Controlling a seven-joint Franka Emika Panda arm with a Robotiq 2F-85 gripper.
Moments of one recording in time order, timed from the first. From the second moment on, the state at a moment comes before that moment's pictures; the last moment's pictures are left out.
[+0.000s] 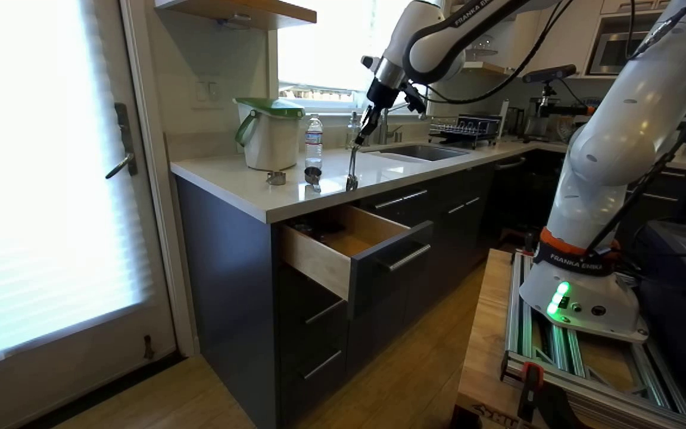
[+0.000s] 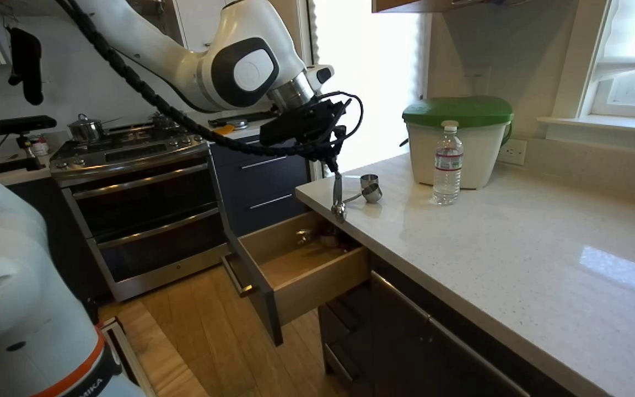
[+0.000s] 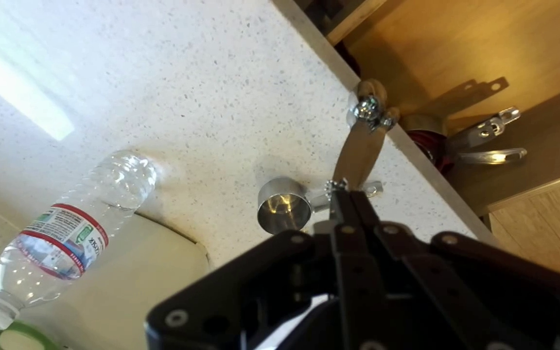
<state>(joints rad) -0.06 -0.33 -0.04 -2.54 -0.12 2.70 -0.56</state>
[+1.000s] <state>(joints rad) -0.05 -0.13 -0.15 -2.29 -0.10 2.79 -0.53</state>
